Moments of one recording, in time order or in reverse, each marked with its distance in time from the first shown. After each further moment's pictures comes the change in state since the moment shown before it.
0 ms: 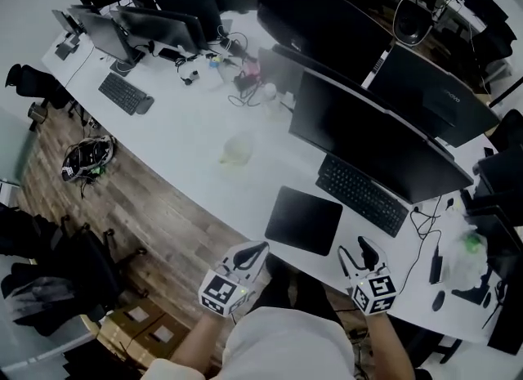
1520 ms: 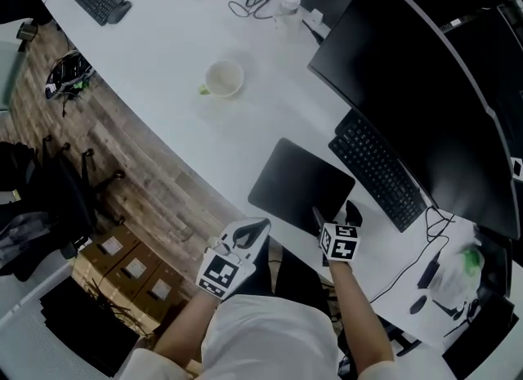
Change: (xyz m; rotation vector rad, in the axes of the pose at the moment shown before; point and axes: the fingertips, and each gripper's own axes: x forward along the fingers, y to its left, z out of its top) left arm 0.093 0.024 -0.136 -0.147 0.192 0.081; right arm 0.195 -0.067 -0.218 0.091 0.469 -0.082
